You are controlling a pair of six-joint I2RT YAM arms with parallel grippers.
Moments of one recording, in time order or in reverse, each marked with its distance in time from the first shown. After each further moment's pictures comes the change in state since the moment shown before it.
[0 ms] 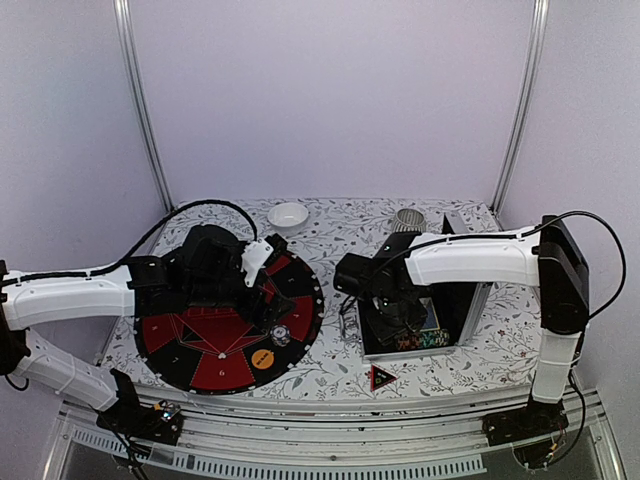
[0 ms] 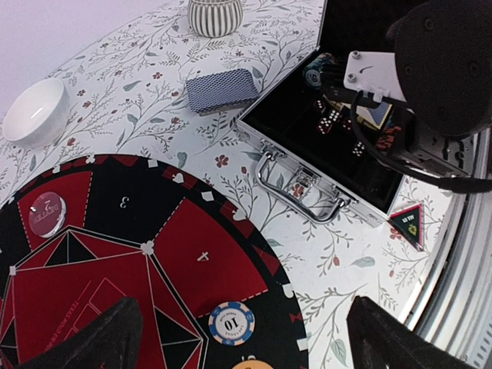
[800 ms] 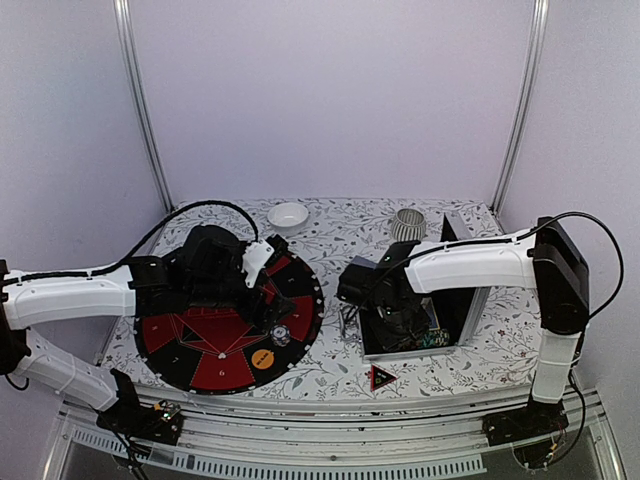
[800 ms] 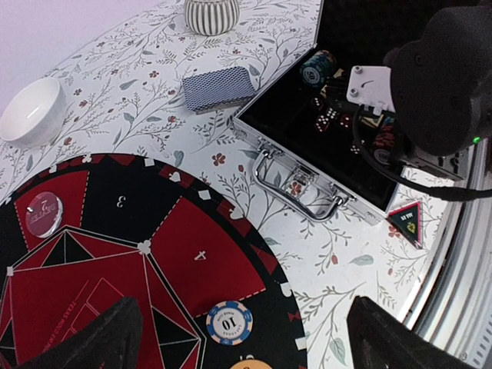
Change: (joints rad) left arm 0.000 0.005 0.000 0.000 0.008 0.003; right arm 0.000 0.000 -0.077 0.031 -0.009 0.014
